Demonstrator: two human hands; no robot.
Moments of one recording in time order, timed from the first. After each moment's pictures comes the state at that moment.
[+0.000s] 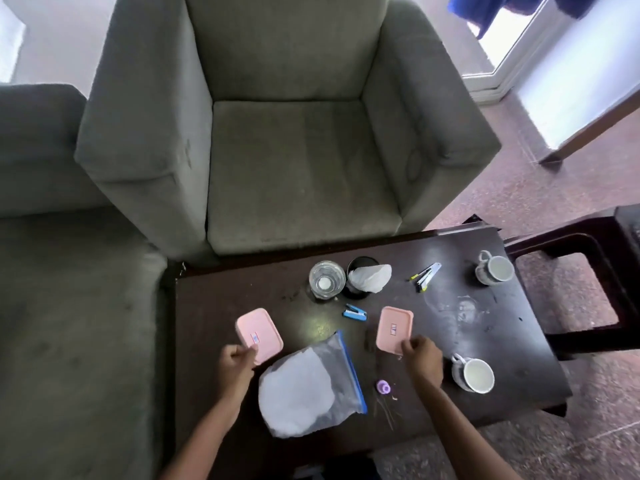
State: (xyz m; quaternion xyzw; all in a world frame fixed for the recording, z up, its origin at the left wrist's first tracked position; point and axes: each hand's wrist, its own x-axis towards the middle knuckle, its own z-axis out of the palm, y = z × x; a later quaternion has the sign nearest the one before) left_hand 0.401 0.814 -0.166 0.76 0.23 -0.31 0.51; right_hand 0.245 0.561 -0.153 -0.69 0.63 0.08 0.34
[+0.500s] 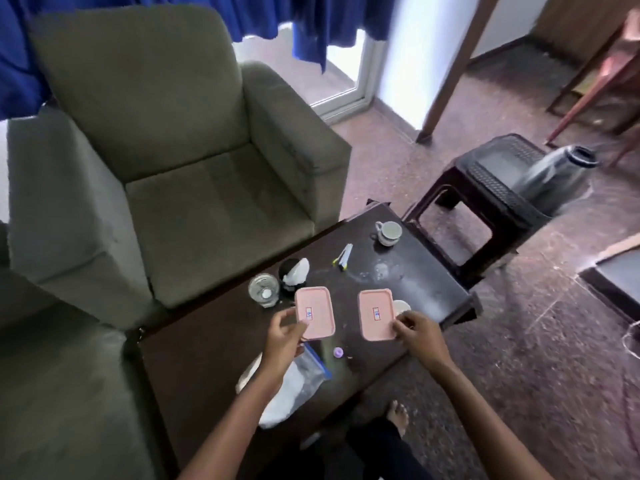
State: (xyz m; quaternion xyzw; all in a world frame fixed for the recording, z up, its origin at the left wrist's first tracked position) left_hand 0.299 0.709 0.007 0.70 -0.06 -0.48 0.52; right_hand 0.106 0.572 -0.002 -0.70 0.58 -0.06 0.42
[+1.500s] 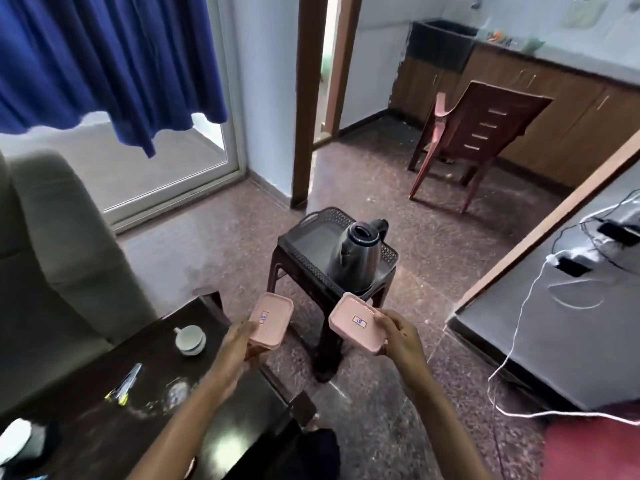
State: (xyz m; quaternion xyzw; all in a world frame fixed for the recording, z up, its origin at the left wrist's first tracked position) left_hand 0.021 0.287 0.039 0.62 -0.11 -0.55 0.54; right_hand -0.207 0.211 0.087 -0.49 0.56 -0.36 0.56
